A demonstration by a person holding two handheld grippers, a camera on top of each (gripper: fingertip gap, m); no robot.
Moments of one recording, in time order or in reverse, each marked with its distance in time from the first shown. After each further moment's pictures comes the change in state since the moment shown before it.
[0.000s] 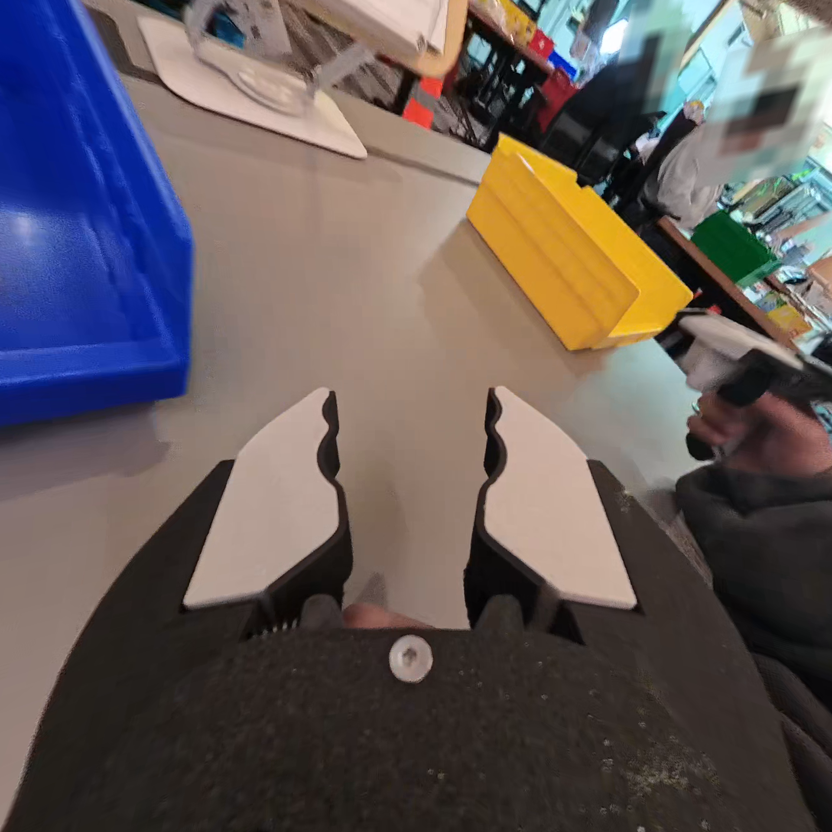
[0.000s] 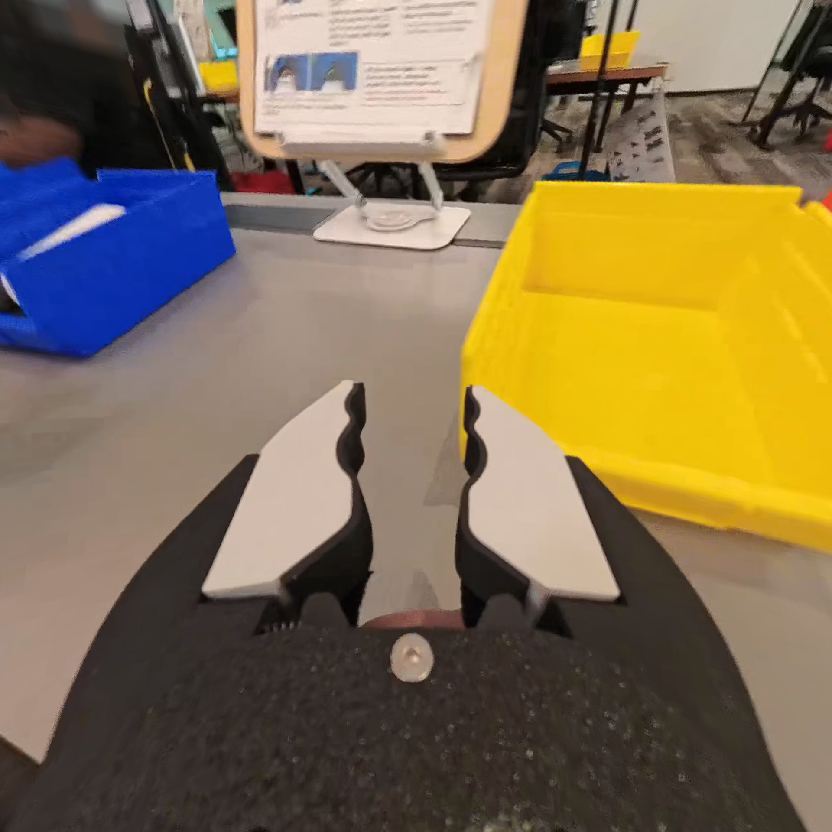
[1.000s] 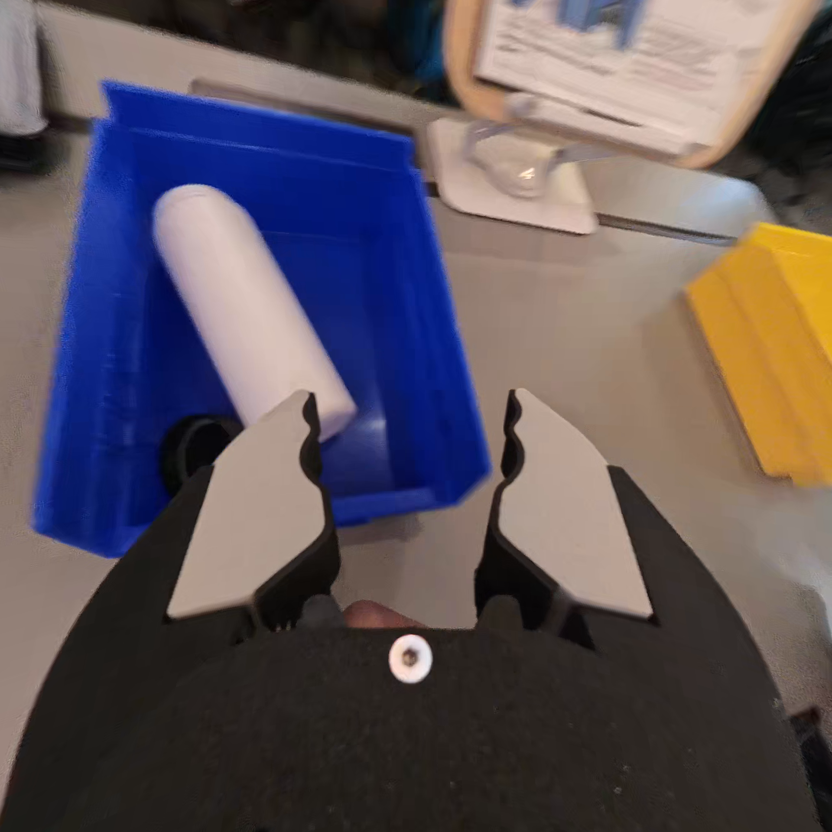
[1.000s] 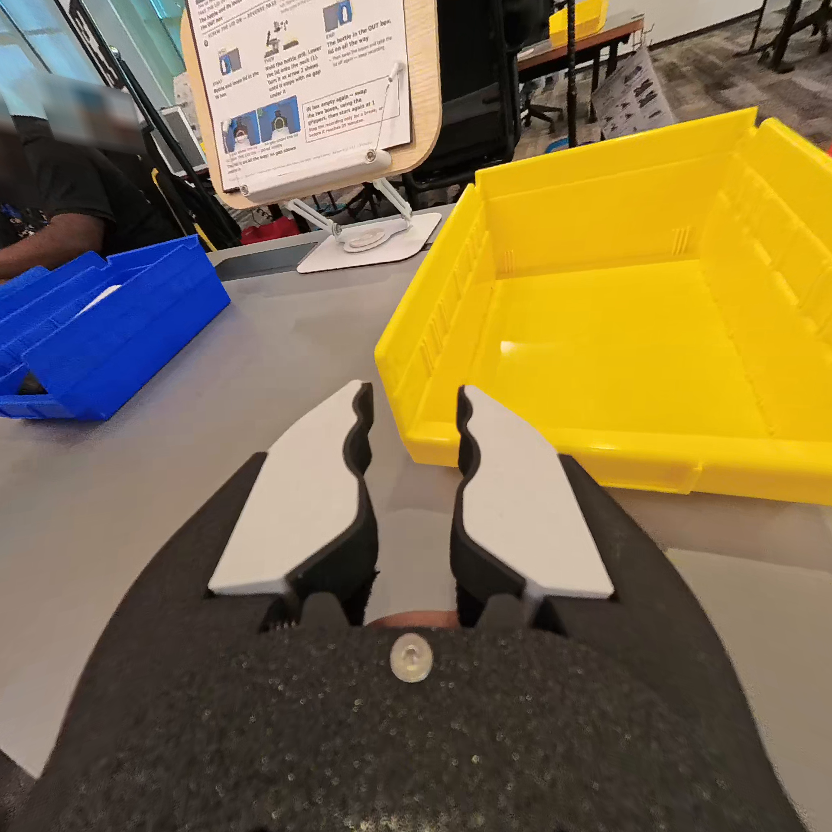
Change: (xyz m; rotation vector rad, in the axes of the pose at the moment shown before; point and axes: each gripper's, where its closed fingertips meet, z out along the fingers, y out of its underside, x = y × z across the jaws) left arm -0.113 -0.135 -0.036 -0.114 -0.470 -0.032; right arm 0.043 0.004 0.001 0.028 -0.009 0.196
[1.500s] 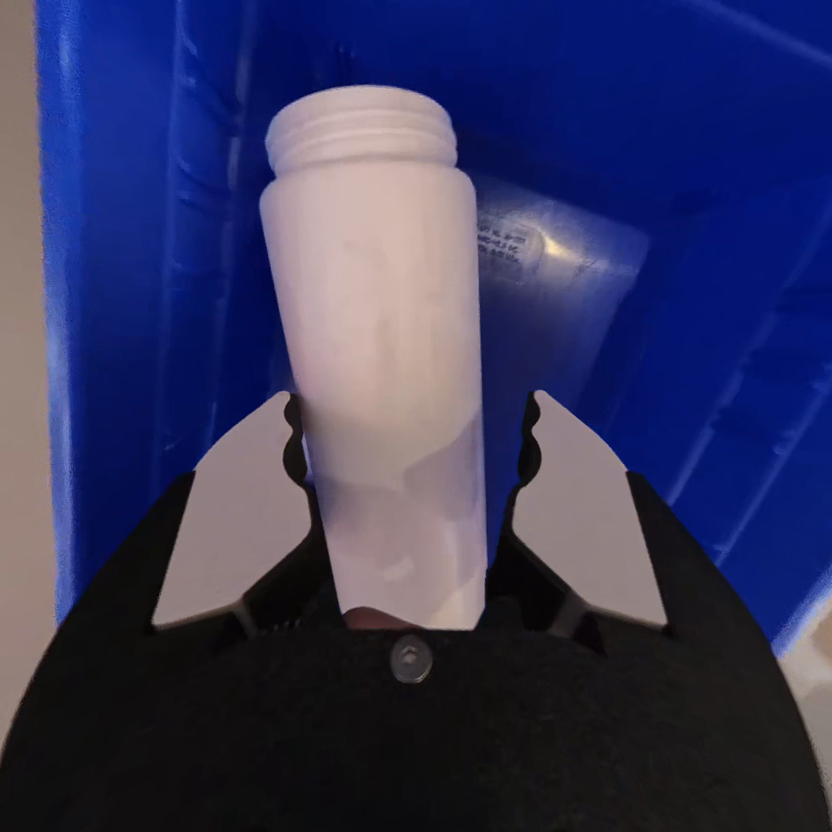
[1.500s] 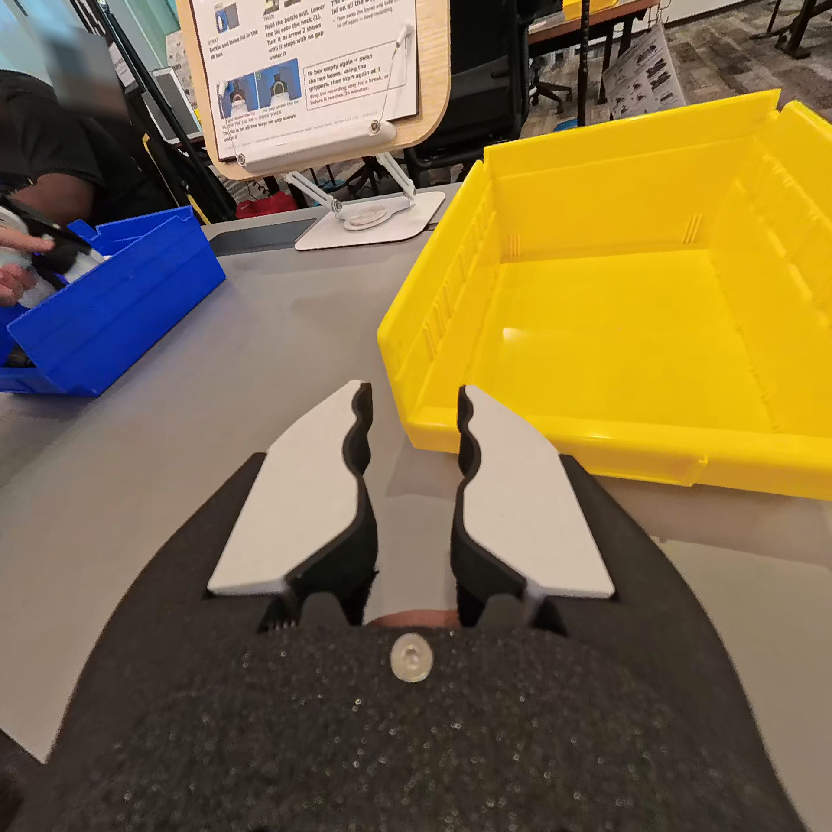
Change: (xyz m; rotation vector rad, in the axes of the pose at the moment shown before) left arm -0.116 0.009 0.146 -0.575 -0.409 -0.228; right arm -0.002 0.008 0.000 -0.042 -0.003 -0.031
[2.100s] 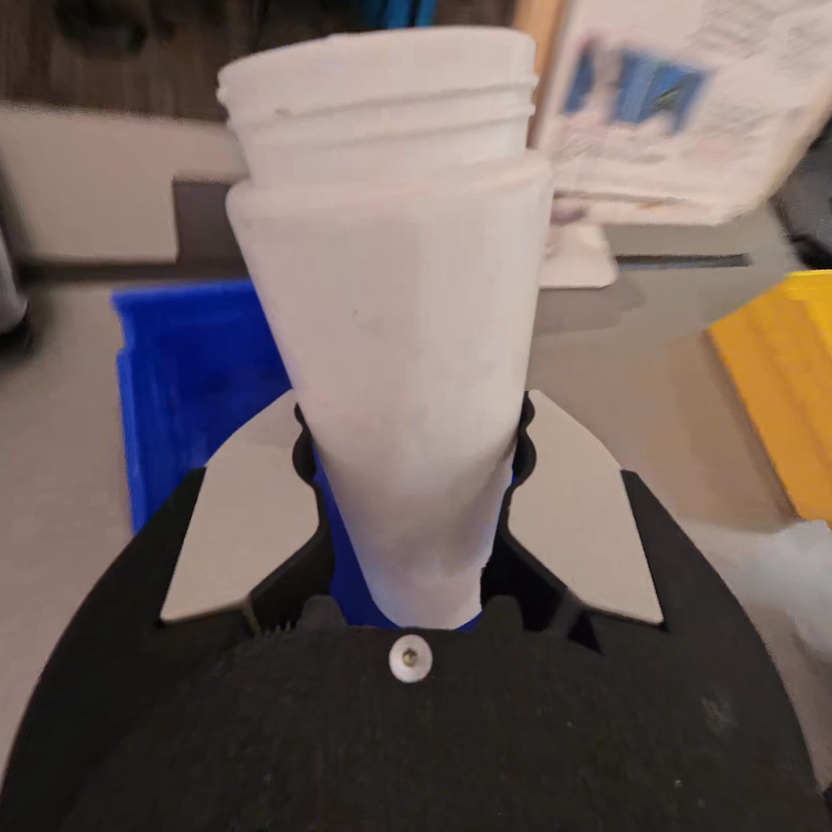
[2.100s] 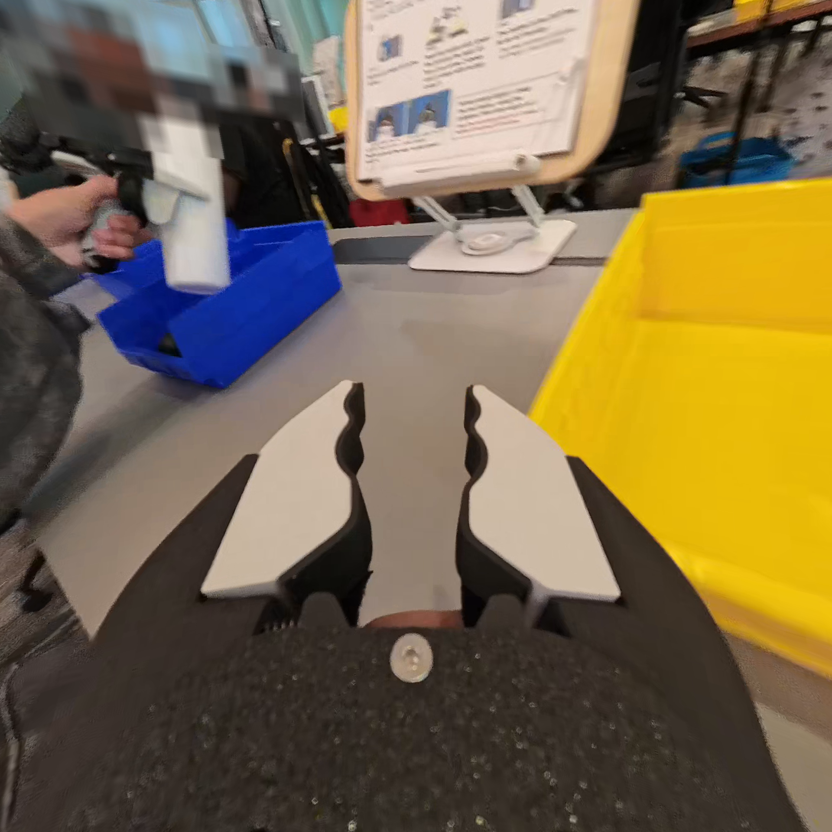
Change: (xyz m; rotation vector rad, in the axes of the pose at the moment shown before) left arm 0.059 -0.033 -0.134 0.549 0.508 0.375; right arm -0.069 -0.030 0.022 0.001 -0.256 -0.048
